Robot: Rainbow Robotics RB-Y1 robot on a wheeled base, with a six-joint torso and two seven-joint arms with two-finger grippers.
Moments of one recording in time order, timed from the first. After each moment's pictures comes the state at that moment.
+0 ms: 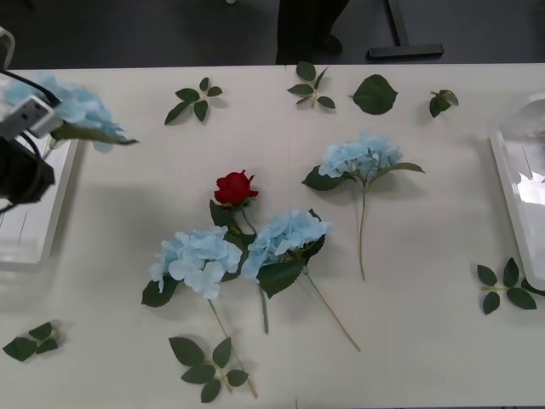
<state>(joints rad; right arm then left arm) -0.74 -0.88 0.11 -0.99 -0.45 1.34 1.56 -0.23 1.19 -0.12 -1.98 0.86 1.20 -1.63</state>
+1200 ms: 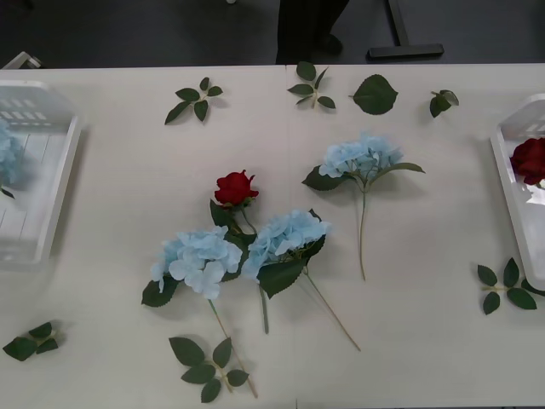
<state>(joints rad) -0.77 -0.82 0.01 -0.82 -0.49 1.20 1.91 -0.37 1.14 -0.11 -1.37 0.52 1.08 -1.85</state>
